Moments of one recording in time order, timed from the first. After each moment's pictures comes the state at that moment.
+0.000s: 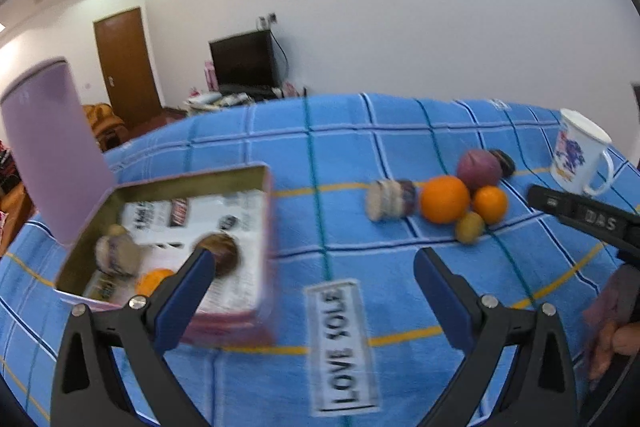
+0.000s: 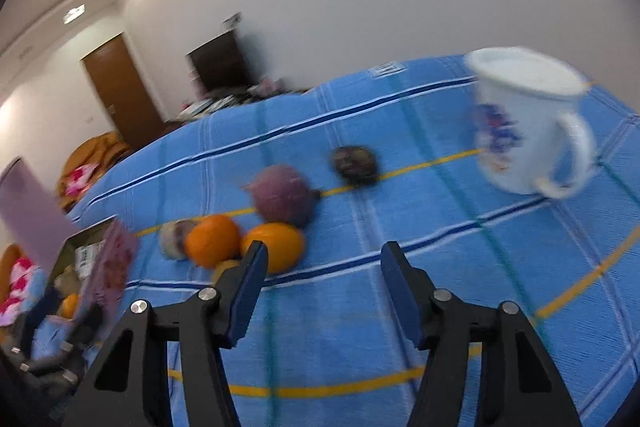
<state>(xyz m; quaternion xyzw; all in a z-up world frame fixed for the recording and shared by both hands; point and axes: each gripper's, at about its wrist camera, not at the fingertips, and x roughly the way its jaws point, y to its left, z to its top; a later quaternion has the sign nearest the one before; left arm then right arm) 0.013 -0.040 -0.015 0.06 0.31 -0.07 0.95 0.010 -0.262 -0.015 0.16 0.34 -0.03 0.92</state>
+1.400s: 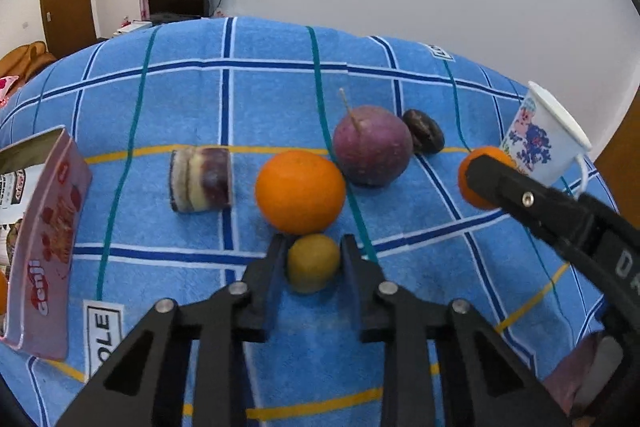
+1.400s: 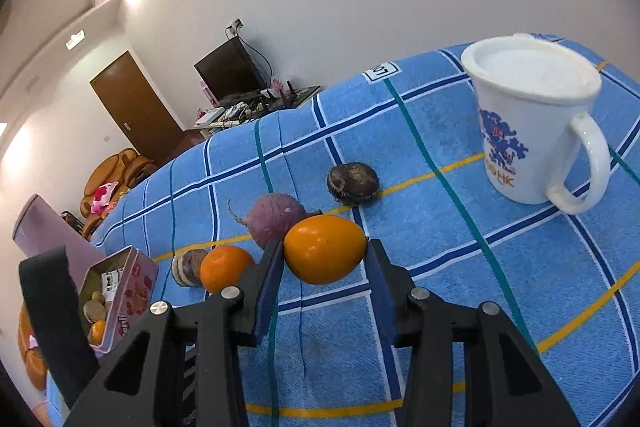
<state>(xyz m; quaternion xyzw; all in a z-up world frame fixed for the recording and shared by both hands) 0.063 -0.137 -0.041 0.00 0.43 -0.17 0.88 0.021 -0.296 -0.010 0.21 0.34 -0.02 0.92</state>
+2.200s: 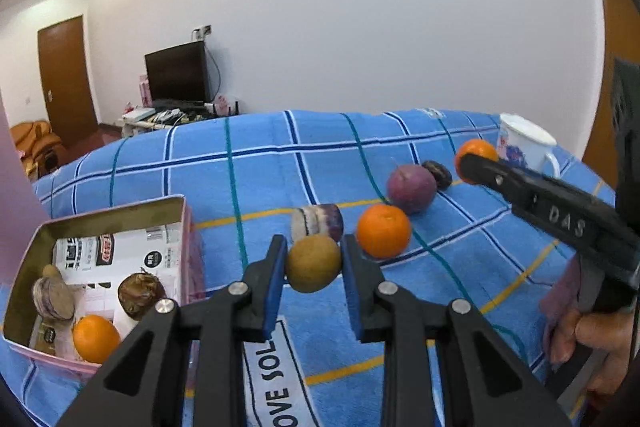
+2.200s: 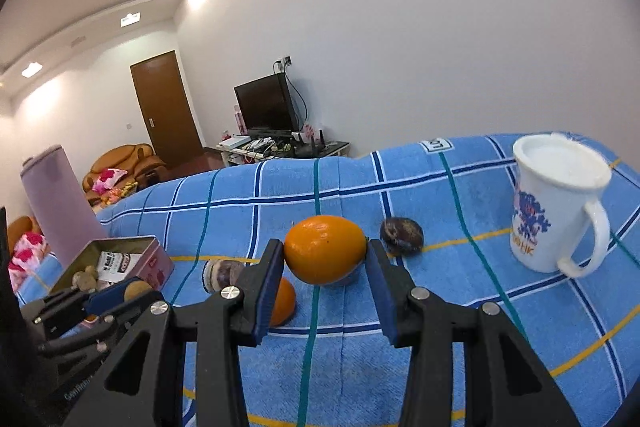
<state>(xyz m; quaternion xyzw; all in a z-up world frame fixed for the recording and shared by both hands) 0.025 -0.049 0.000 0.04 0.28 -0.19 0.94 -0.001 -0.240 0.008 0.09 0.23 0.01 0.97</state>
